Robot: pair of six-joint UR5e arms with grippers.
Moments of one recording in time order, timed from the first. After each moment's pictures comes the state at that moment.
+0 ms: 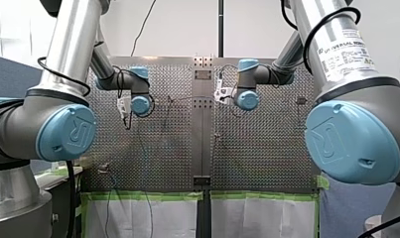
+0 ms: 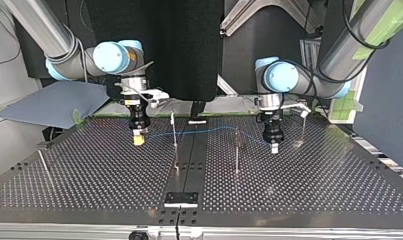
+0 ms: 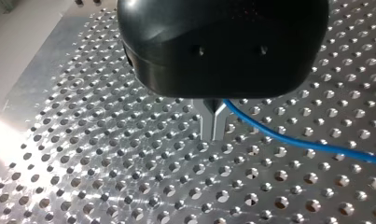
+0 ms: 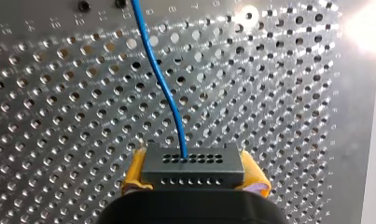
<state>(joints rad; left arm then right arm) -0.16 -1.86 -1.88 -2.35 -1.85 -1.71 2.11 -1.13 1.62 -0.68 1.63 1.68</state>
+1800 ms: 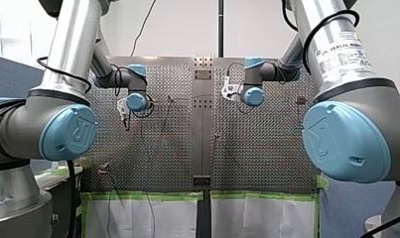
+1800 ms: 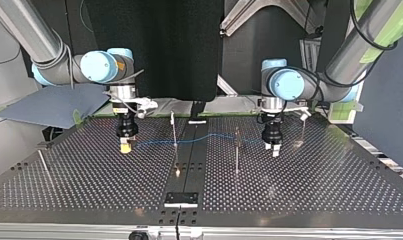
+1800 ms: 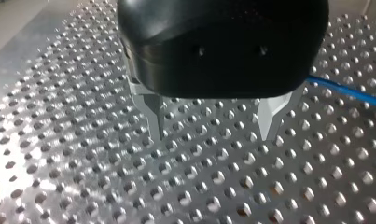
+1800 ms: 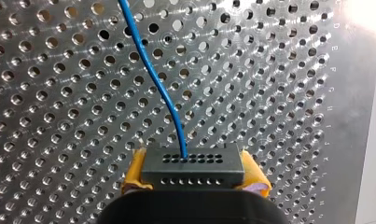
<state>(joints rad) -0.13 -1.86 -1.84 -2.50 -1.74 -1.78 2.05 -1.13 1.57 -0.63 1.62 1.69</state>
